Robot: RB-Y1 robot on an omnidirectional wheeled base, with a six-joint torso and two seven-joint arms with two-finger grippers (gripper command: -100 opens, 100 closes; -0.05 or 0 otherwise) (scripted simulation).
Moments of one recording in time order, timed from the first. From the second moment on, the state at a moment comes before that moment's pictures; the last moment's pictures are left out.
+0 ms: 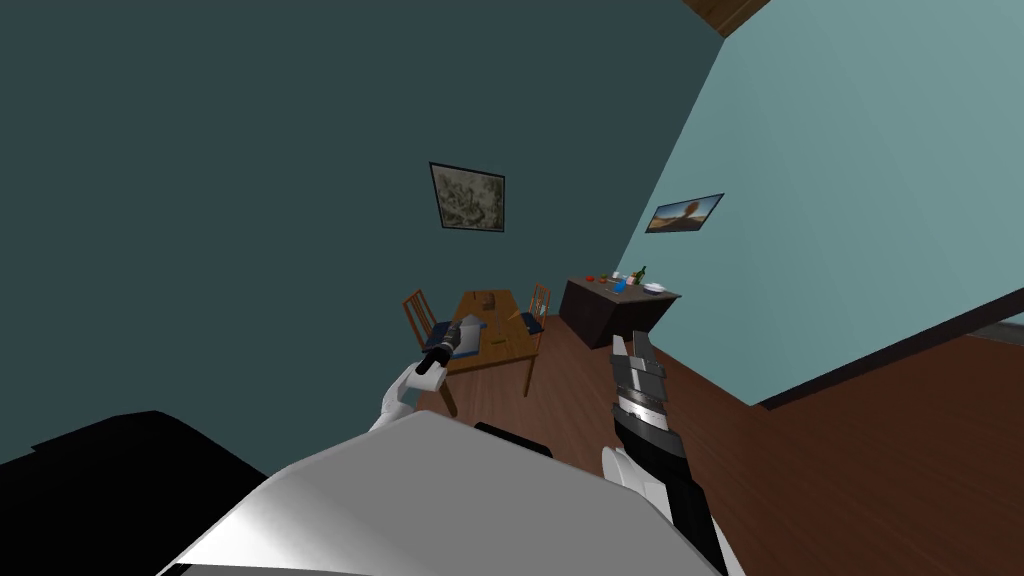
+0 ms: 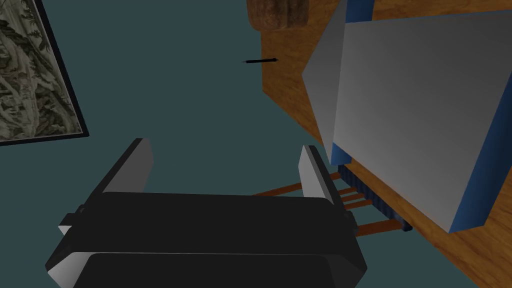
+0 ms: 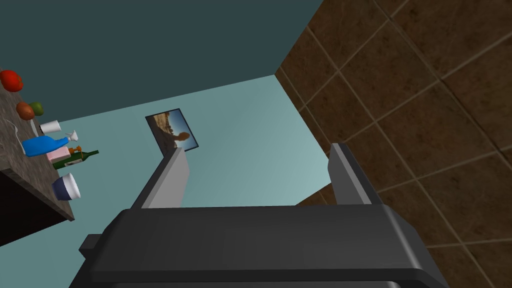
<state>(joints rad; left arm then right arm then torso) 0.21 0.21 0.13 -1.69 0.02 0.15 0.15 0.54 -0.02 0.04 -2.22 -0.06 -0.53 0.12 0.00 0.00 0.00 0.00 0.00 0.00</state>
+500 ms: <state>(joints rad) 0.12 0.23 0.15 -1.53 0.02 0.25 0.18 0.54 -0.02 0.04 -2.22 -0.06 -0.53 0.12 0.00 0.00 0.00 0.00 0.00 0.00</state>
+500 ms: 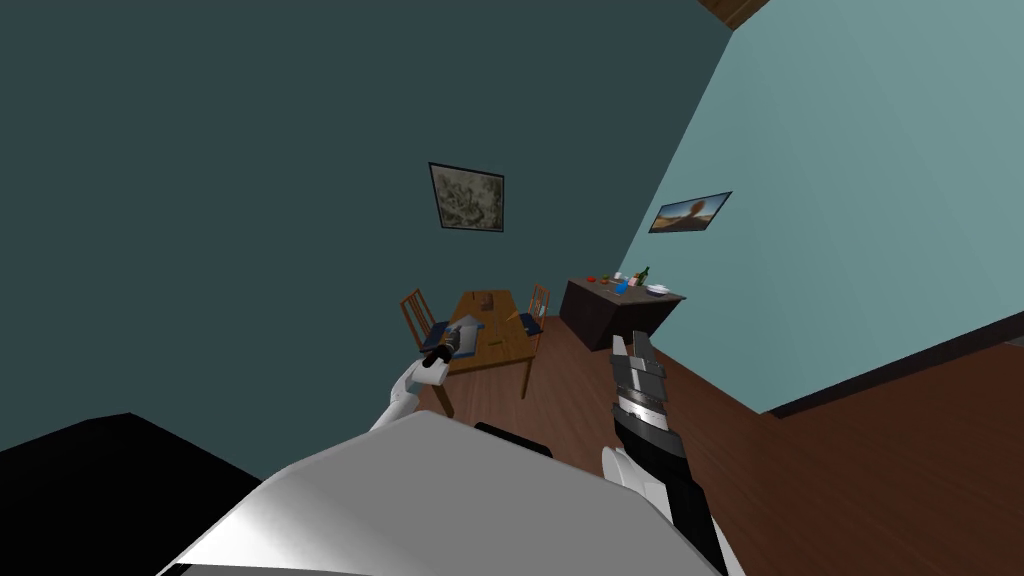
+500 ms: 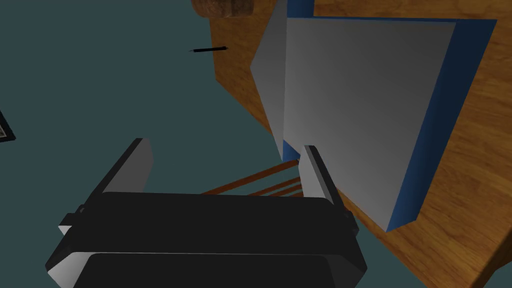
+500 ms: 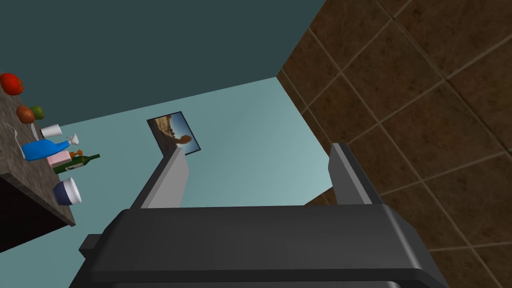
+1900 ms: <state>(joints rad) -0.11 0.24 0.21 -1.19 0.04 0.55 0.23 0.54 -0.02 0.04 -2.22 -0.06 -0.53 0.12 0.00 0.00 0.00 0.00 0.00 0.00</state>
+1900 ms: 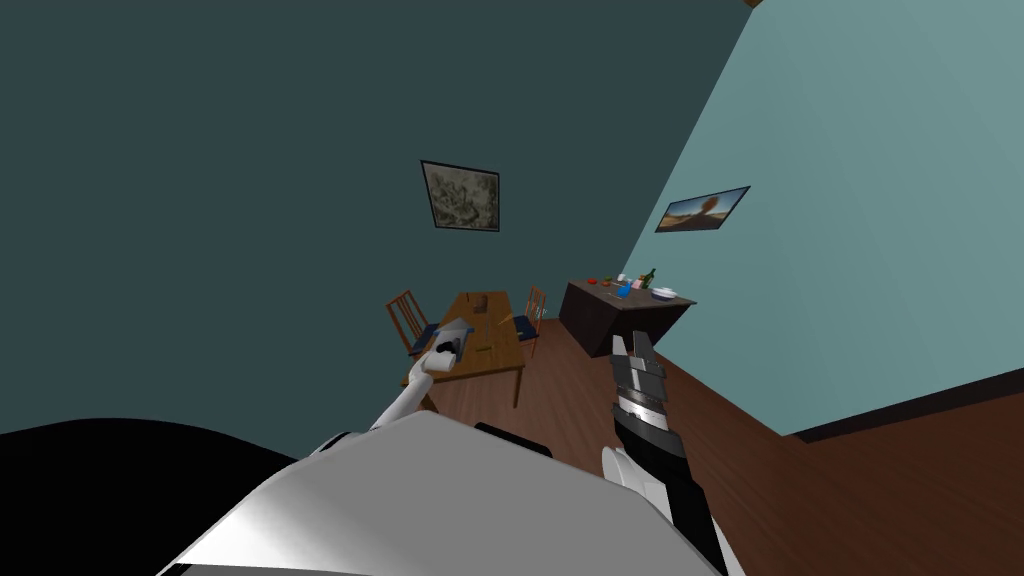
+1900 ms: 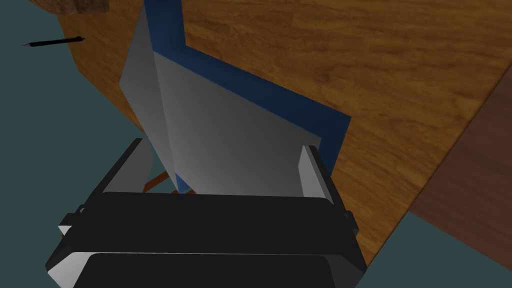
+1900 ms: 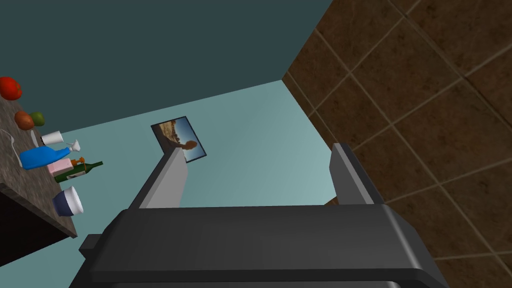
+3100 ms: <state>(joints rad) -0.34 0.25 0.26 -0.85 0.07 0.77 0.23 0.54 -0.02 0.04 -2.22 -0.06 -0.53 0.12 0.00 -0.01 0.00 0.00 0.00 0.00</state>
